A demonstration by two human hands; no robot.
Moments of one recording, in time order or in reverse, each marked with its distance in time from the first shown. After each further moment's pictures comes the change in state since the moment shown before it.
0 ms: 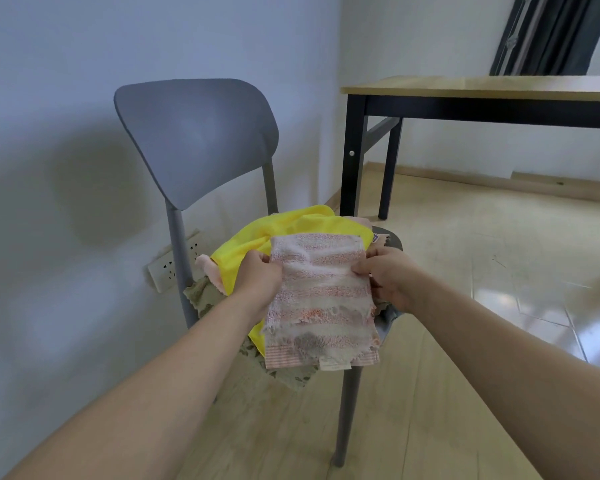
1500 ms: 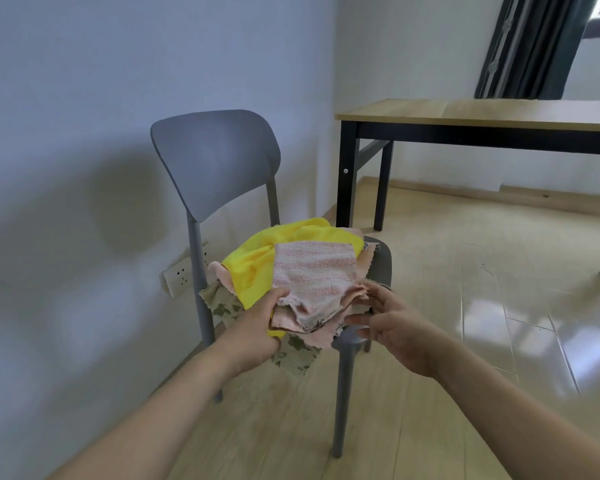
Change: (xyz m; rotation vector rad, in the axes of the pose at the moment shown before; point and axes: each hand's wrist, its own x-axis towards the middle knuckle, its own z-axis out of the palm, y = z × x) left_hand -0.088 -0.031 -0.050 0.507 -0.356 0.338; right_hand -0.096 0.044 -0.018 0.151 -0.290 -0.122
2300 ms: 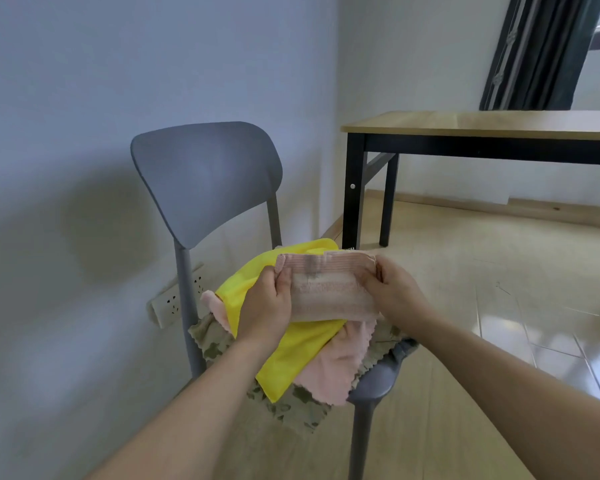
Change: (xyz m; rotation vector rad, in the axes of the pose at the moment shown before) left_hand 0.104 0.016 -0.005 -0.325 0.531 -0.018; right_hand 0.106 -0.041 -0.006 -0.758 0.344 -0.387
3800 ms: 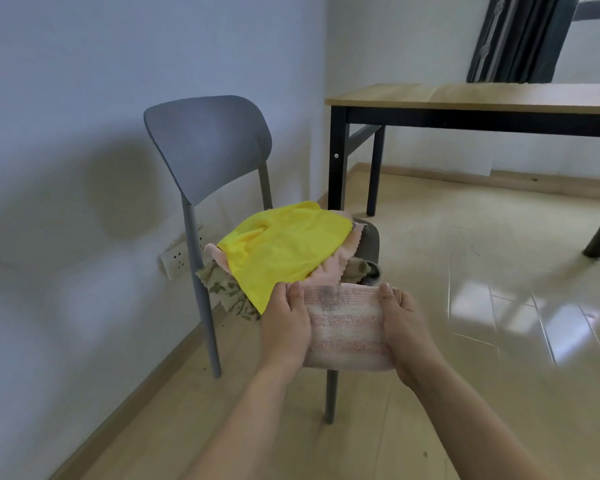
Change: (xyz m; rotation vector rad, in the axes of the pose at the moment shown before) left_hand -0.158 0.040 -0.002 -0.087 0.007 -0.149; right_hand -0.172 -0.007 -0.015 0.585 0.169 0.467
